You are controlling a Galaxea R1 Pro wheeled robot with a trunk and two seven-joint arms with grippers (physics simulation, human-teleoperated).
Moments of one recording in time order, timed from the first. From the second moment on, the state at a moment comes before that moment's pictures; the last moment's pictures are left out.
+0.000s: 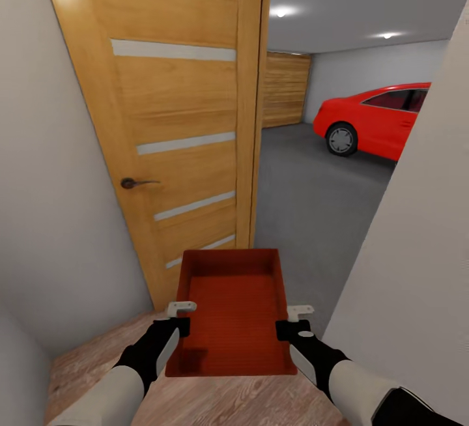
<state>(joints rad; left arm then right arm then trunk) -0.66 -0.12 0.00 -0.48 0.03 0.37 0.21 -0.75 0.06 0.65 -0.19 -0.57 -0.01 -0.21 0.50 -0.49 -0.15</state>
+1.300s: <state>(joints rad) -0.66 -0.12 0.00 -0.48 0.02 0.37 0.21 -0.75 0.07 0.65 -0.19 -0.57 -0.01 -0.21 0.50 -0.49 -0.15</state>
